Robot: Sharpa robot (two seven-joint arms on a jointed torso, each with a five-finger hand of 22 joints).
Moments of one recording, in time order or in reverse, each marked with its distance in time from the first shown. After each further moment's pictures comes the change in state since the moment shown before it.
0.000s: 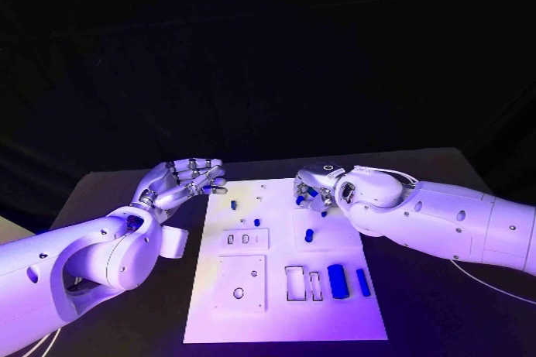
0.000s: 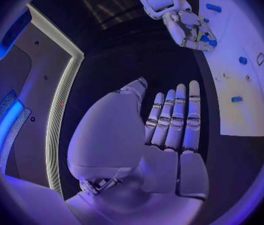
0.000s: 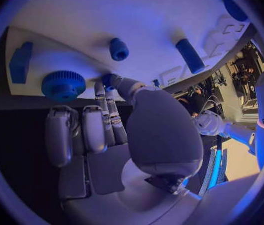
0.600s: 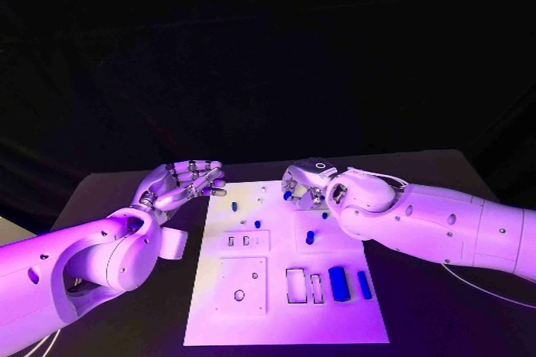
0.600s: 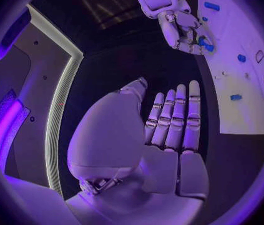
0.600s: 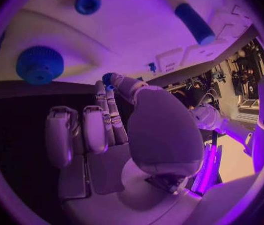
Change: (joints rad) left arm 0.000 -0.002 0.000 -0.008 0.001 0.003 -0.001; left_hand 0.000 0.000 0.000 0.000 0.000 0.000 0.000 0.000 -0.001 0.000 0.000 0.000 0.000 -0.009 0.005 -0.004 0.003 0.000 -0.005 0.000 0.004 0.002; right arm 0.000 0.048 0.004 0.012 -0.003 -0.140 -0.023; right_hand -0.008 -0.008 0.015 -0.002 0.003 0.017 -0.003 0.018 0.018 0.013 -0.007 -0.002 0.006 0.000 -0.007 0.006 0.003 0.000 0.000 0.000 0.015 0.000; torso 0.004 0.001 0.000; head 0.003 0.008
